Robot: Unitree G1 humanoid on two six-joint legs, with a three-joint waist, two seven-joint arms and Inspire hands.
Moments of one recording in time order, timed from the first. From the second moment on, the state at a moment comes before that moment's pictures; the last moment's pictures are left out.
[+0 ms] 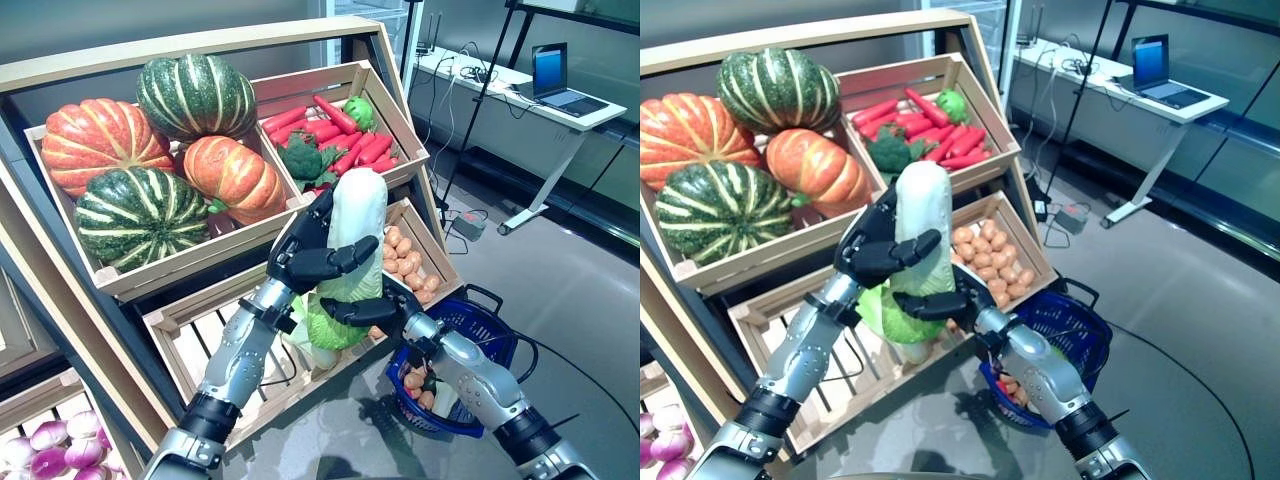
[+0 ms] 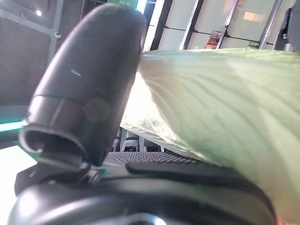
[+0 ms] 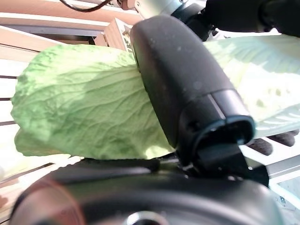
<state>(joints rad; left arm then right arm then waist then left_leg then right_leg) -0.25 0.33 -0.25 0.12 -0.88 -0.17 -0.40 -0.21 -0.37 0.43 0.04 0.75 0.15 0.17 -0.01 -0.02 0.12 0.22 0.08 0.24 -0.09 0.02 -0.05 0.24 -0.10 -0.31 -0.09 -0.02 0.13</state>
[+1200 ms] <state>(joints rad) -0.01 0.33 -0.14 0.10 -0.78 -0.15 -0.41 0.14 -0.21 0.09 0.32 0.83 0.03 0.04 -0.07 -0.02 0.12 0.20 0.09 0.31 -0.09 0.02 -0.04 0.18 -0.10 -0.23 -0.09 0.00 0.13</state>
